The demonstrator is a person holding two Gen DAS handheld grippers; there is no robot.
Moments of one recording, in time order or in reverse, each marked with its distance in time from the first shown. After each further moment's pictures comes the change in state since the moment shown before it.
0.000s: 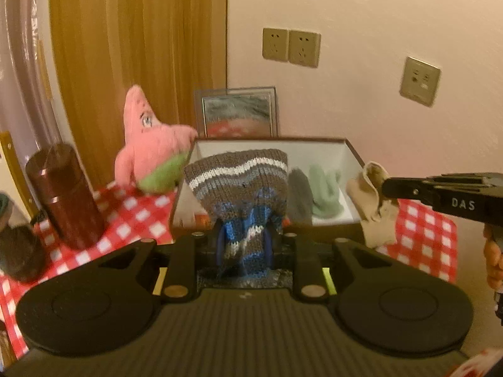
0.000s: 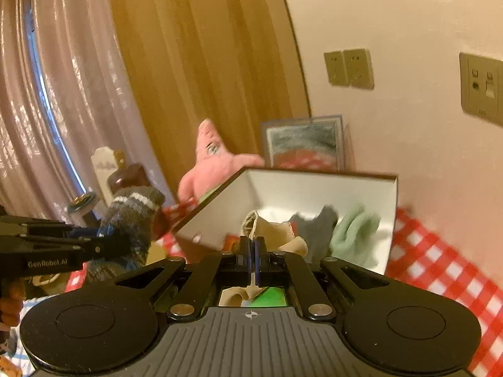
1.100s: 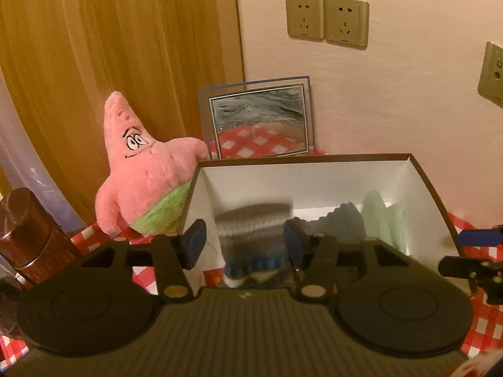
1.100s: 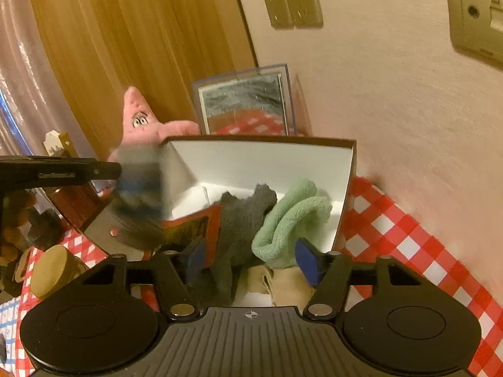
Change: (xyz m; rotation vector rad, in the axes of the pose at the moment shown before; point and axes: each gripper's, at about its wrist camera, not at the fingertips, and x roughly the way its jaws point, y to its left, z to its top) left arm 0.149 -0.004 0.068 0.039 0.087 0.108; right arm 0.085 -0.102 0.015 0.071 0.169 -0.084
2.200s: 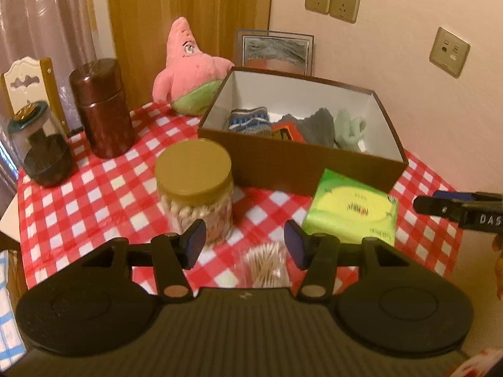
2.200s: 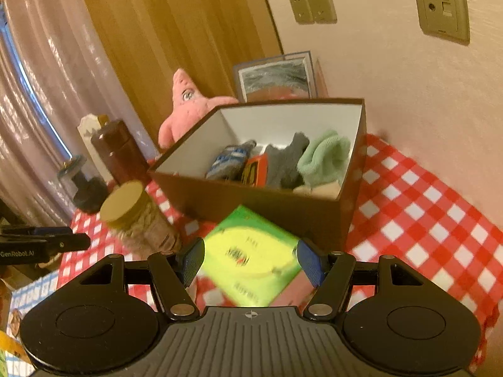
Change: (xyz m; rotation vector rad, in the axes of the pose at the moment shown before) left arm -0.187 0.016 -0.155 -0.184 0.125 -0.012; right arm -0.106 0.060 -0.089 0.012 0.037 0.058
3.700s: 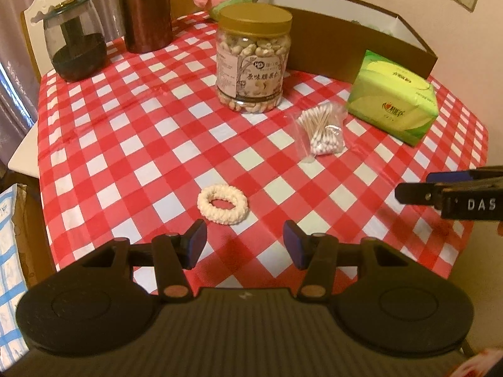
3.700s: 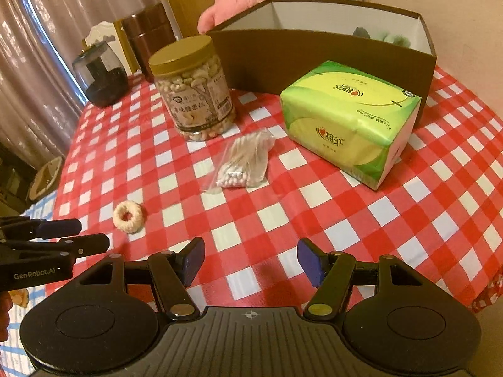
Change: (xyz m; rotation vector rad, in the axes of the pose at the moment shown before) left arm 0.001 0.061 -0.145 -0.020 0.164 0.042; right arm 0.043 0.112 -0.123 -0.070 0.247 -0.056
